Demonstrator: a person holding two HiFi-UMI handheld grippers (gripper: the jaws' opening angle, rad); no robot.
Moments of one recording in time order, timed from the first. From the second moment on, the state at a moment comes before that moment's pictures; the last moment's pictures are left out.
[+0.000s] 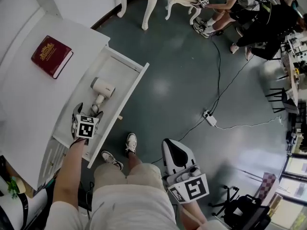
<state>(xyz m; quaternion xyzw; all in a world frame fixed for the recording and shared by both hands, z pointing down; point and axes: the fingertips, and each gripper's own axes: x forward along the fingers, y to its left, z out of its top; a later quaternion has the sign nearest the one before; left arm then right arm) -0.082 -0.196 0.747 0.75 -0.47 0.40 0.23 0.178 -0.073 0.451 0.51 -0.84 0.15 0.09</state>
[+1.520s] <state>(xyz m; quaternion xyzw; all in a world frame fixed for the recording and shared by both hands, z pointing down) -0.220 -0.099 0.566 0.70 -0.63 0.23 0.24 0.021 -0.047 0.371 0.39 -0.92 0.08 0.07</state>
